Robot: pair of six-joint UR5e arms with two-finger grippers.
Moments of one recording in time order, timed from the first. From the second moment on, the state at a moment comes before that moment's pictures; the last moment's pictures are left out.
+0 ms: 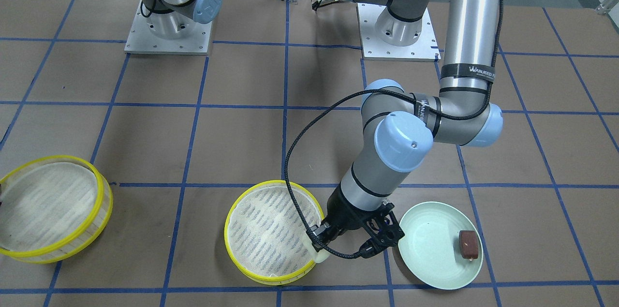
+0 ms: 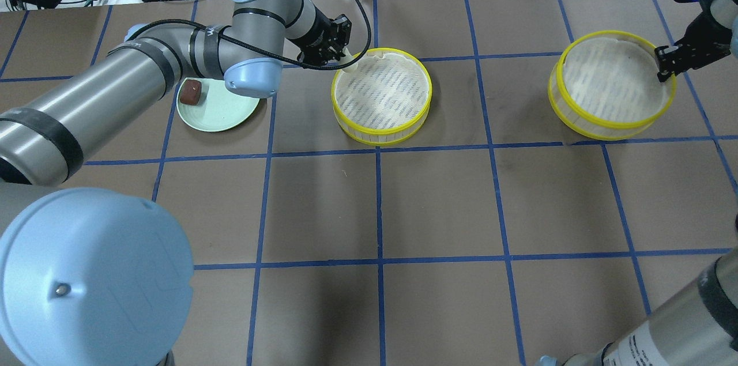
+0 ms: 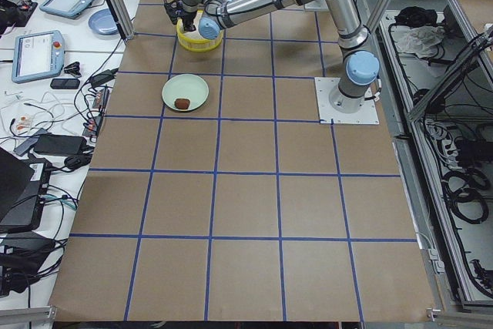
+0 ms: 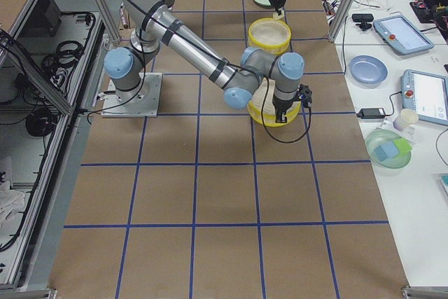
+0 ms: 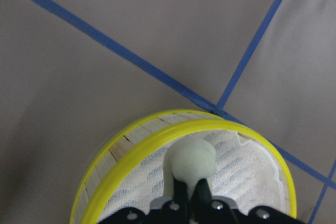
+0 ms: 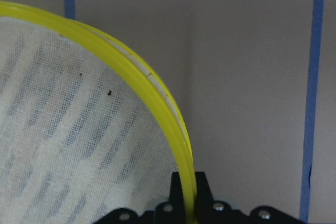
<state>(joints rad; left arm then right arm) -1.72 -2.16 -1.51 -0.73 1.29 -0.75 1.08 -1.12 1.54 -2.07 -1.56 -0.50</state>
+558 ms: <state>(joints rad) -1.75 -2.17 -1.51 -0.73 1.26 -0.77 1.23 -1.19 1.55 -2.00 -1.63 -0.27</state>
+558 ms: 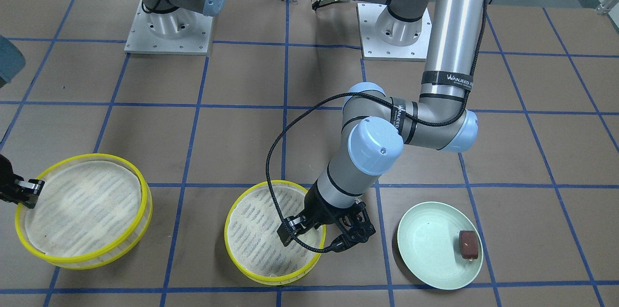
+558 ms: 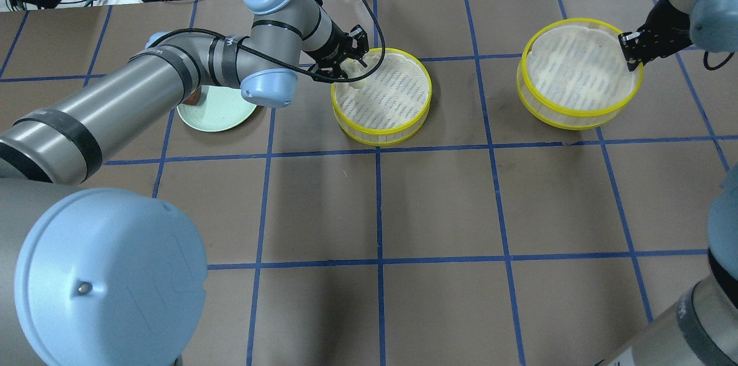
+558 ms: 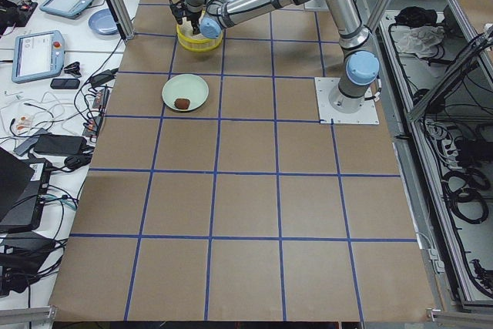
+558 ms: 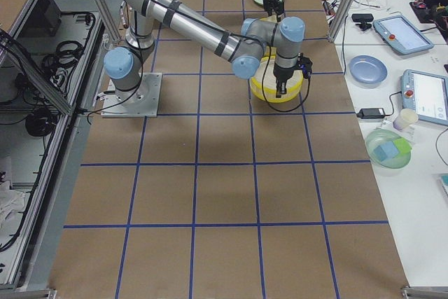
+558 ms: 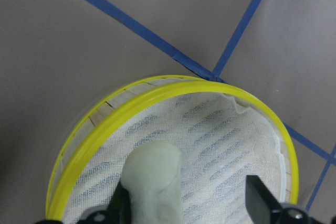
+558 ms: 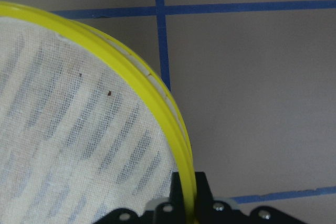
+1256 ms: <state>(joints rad) -1.73 -2.13 -1.49 -0.80 1.25 -0.69 1.32 -1.26 1.55 -1.91 -1.63 -0.11</state>
